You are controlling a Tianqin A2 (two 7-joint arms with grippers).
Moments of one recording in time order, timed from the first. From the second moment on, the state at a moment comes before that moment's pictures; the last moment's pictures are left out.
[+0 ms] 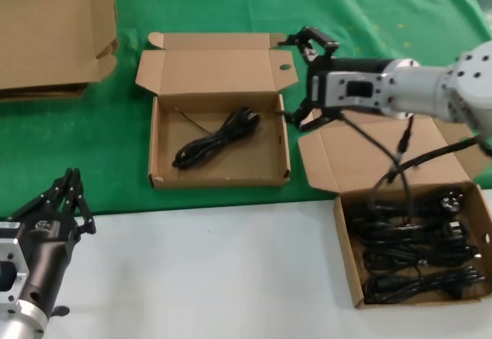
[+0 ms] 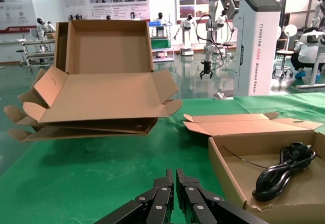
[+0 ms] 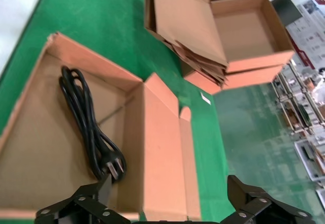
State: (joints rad) left arm 0.00 -0.30 1.60 -1.60 -1.80 0.00 0.00; right arm 1.26 0.31 -2.38 0.67 1.66 -0.57 -0.60
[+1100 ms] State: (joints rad) left arm 0.00 -0.30 1.60 -1.60 -1.80 0.00 0.00; right arm 0.95 0.69 -2.02 1.20 1.45 -0.62 -0.36
